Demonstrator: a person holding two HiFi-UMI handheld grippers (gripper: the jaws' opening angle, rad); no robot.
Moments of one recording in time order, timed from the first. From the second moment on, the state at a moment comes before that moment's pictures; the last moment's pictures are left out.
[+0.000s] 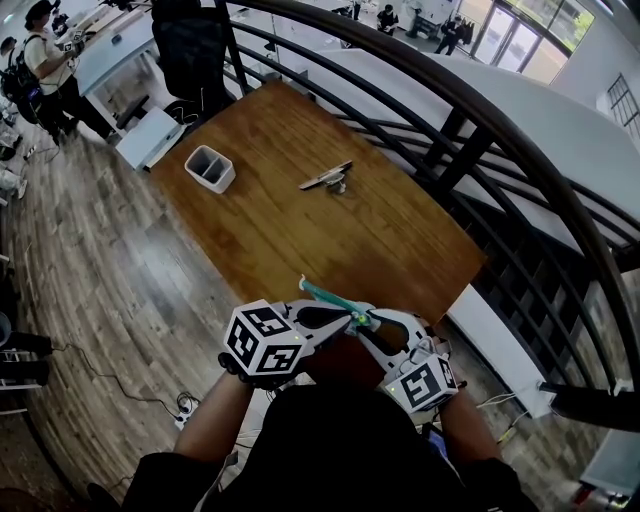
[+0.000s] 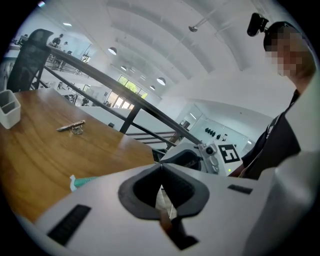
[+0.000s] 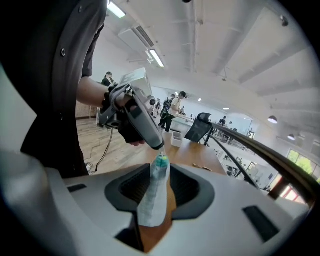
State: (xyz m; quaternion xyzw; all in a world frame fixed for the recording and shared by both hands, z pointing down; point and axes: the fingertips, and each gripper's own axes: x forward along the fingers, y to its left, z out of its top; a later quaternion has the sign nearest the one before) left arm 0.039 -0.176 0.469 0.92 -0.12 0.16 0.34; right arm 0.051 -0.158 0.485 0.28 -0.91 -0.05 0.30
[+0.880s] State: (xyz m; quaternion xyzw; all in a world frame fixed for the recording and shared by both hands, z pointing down) left arm 0.029 -0.179 0.479 0.91 -0.14 0.16 0.36; right arm 0.046 -0.154 0.470 0.29 -0.92 -0.04 0.27
